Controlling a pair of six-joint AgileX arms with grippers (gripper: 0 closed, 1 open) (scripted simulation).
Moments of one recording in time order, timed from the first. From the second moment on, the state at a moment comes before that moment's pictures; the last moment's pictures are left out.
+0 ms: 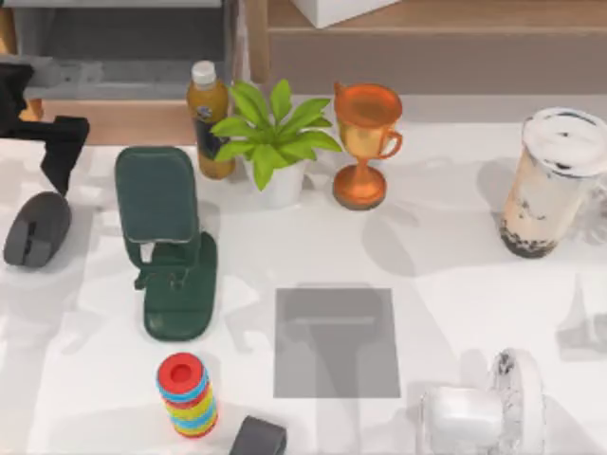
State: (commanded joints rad) left arm 0.02 2.13 1.77 -1.21 0.01 0.16; right arm 0.00 0.00 0.00 0.00 0.00 0.00
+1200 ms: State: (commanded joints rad) left arm 0.03 2.23 1.56 -0.90 0.01 0.16; right arm 0.00 0.00 0.00 0.00 0.00 0.00
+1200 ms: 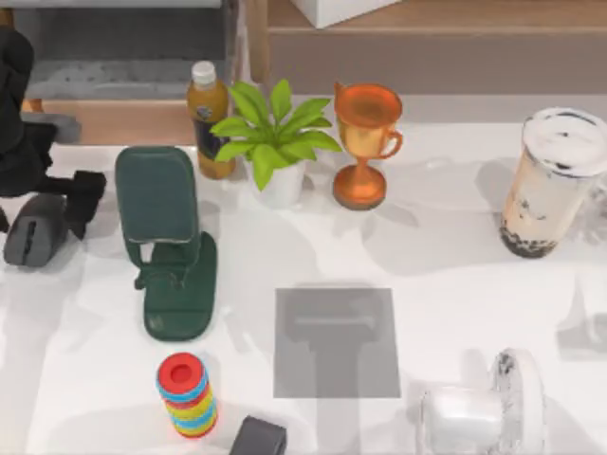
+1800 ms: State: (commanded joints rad) left arm 0.03 2.23 1.56 -0.90 0.01 0.16; right arm 0.00 0.00 0.00 0.00 0.00 0.00
